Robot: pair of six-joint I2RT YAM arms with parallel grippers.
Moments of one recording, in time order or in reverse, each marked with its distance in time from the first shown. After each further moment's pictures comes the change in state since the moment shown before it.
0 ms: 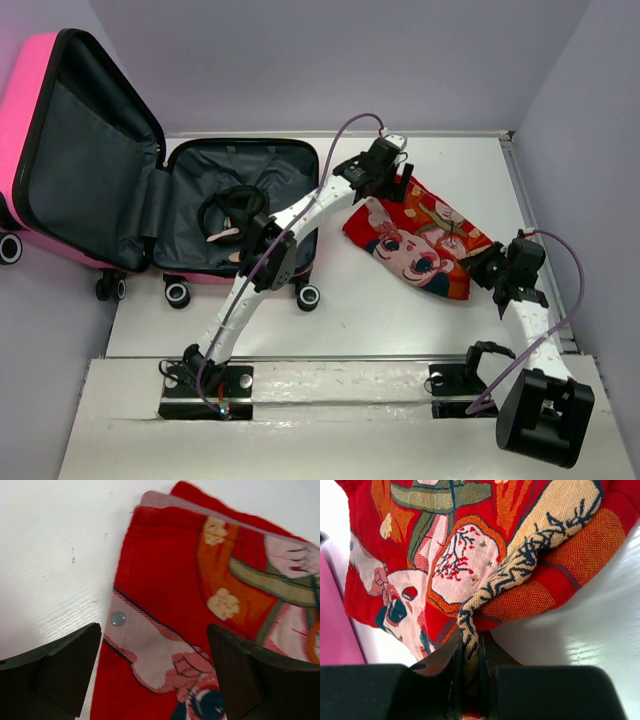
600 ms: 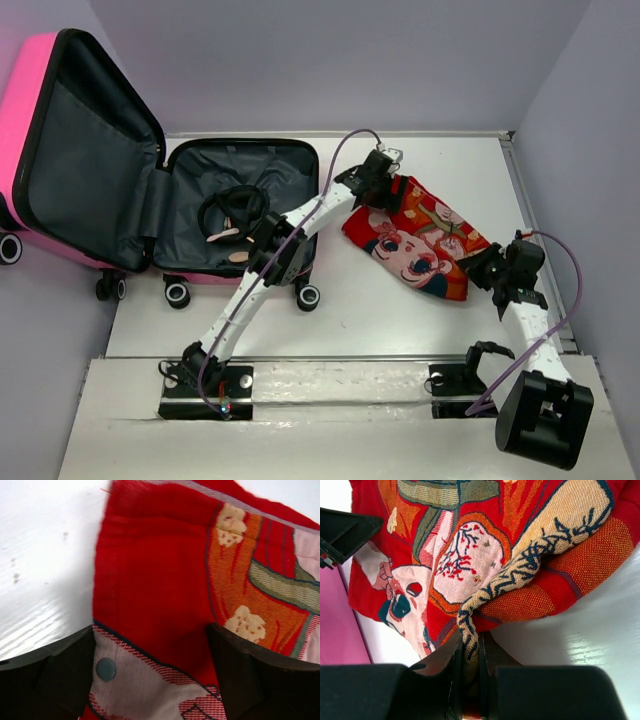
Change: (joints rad) left arm 0.050 0.229 0.083 0.069 0.147 -0.014; right arm 0.000 -0.016 -0.016 0.004 -0.040 -0.002
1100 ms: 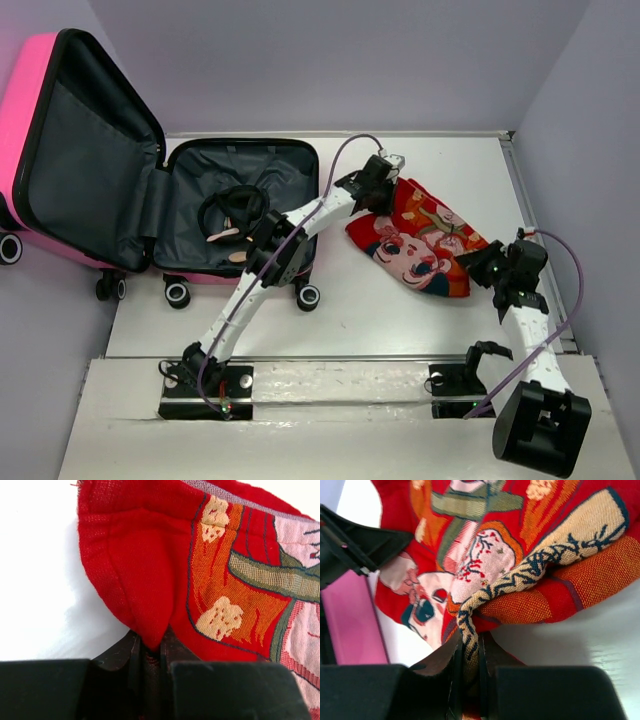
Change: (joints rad) left arm -0.014 -0.040 -0.118 0.106 0.098 -0.027; right arm 0.000 -0.041 0.000 0.015 -0.032 0.034
